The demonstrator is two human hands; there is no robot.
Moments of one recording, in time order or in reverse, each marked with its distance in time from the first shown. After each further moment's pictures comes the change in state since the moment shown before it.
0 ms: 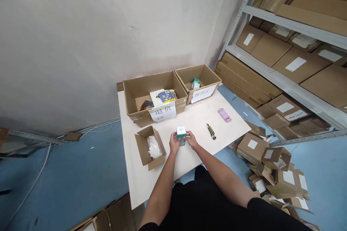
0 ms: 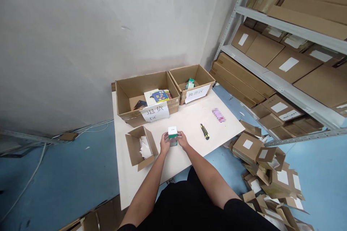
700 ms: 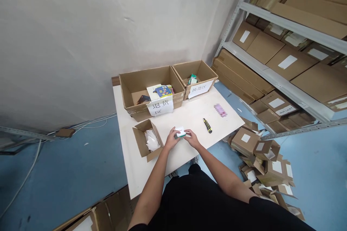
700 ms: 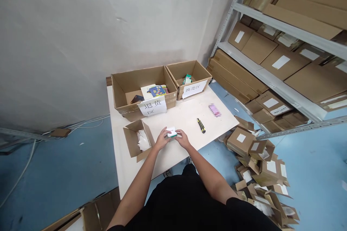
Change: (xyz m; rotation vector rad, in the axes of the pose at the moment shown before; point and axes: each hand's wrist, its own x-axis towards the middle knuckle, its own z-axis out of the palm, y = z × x) left_hand -0.016 0.020 -0.033 0.184 -0.400 0.165; right_hand -0.049 0.001 -0.028 -0.202 -0.087 -0.212
